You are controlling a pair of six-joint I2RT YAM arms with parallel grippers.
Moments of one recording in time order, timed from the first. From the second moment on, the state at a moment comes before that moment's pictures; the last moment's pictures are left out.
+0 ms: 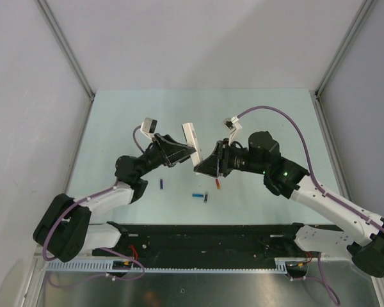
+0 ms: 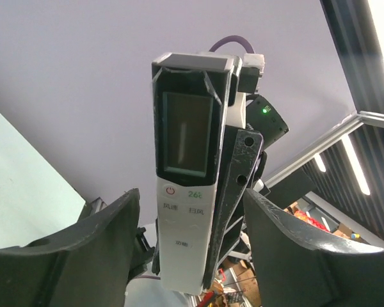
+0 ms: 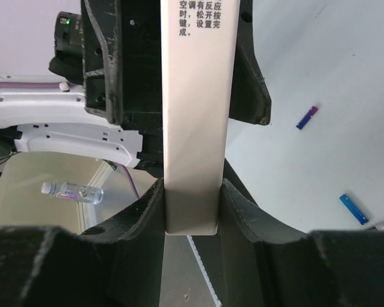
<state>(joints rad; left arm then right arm) -0.53 1.24 0.47 1.32 0.62 -1.46 0.83 1.07 0.99 -0.12 -0.41 0.69</state>
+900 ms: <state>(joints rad) -0.46 1.01 0.32 1.19 0.51 -1.24 0.89 0.99 1.03 -0.63 0.07 0.47</state>
